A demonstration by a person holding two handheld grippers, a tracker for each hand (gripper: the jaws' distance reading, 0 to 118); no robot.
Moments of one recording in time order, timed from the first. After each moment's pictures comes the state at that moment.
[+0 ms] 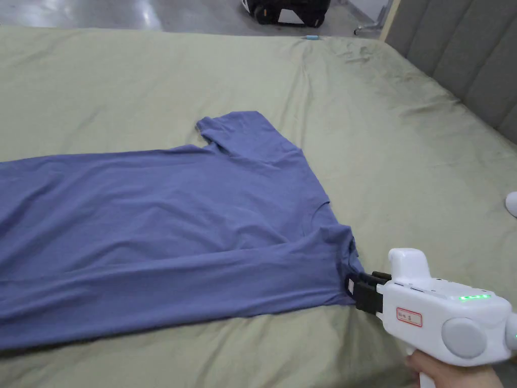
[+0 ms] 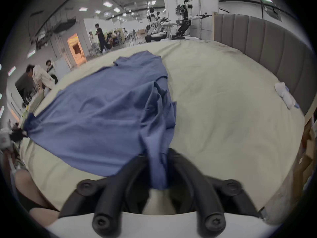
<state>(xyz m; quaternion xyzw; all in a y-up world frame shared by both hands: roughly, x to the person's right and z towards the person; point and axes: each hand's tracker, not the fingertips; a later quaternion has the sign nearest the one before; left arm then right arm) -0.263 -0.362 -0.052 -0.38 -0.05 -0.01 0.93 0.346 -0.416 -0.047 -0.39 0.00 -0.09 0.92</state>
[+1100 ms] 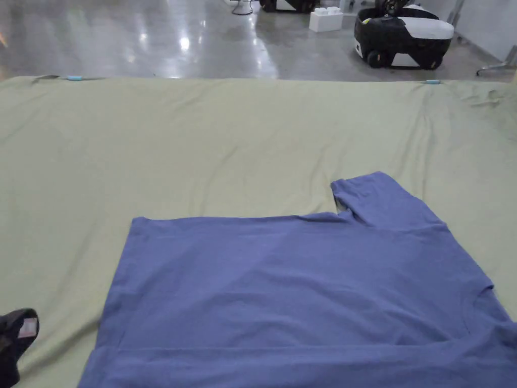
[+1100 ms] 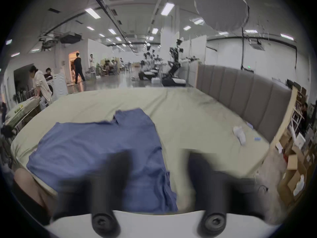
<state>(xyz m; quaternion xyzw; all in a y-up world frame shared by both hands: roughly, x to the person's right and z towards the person) -0.287 -0.278 0.027 -0.25 -0.02 0.06 0.96 0.308 -0.272 0.051 -0.22 -0.07 0.02 0.97</state>
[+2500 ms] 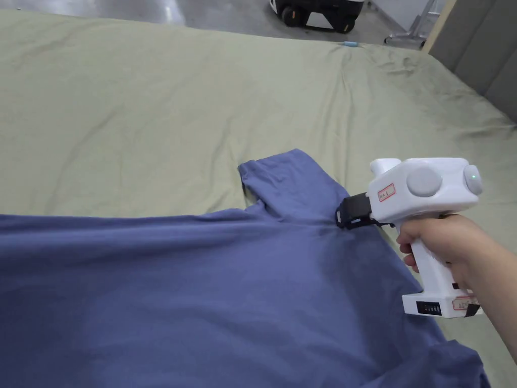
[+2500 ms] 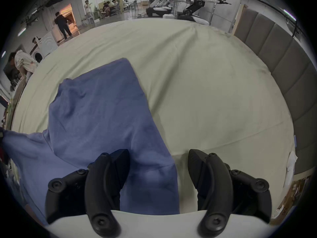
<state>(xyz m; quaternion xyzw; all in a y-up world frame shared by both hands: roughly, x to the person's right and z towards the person) -0.253 -0.321 -0.204 -0.34 -0.09 0.00 0.94 0.354 -0.407 -0.329 -0.52 -0.01 0.01 0.85</state>
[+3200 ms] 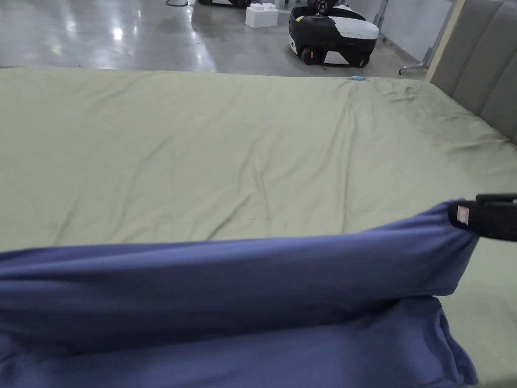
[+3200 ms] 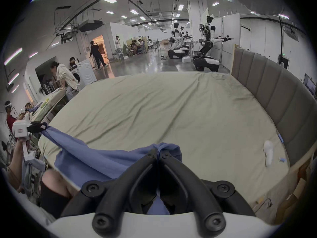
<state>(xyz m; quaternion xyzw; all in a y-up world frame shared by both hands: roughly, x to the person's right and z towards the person) -0.300 -0.264 -0.035 -0.34 -0.12 0.02 0.93 0.366 -0.216 -0.026 -0.35 0.09 -0.02 0.93</state>
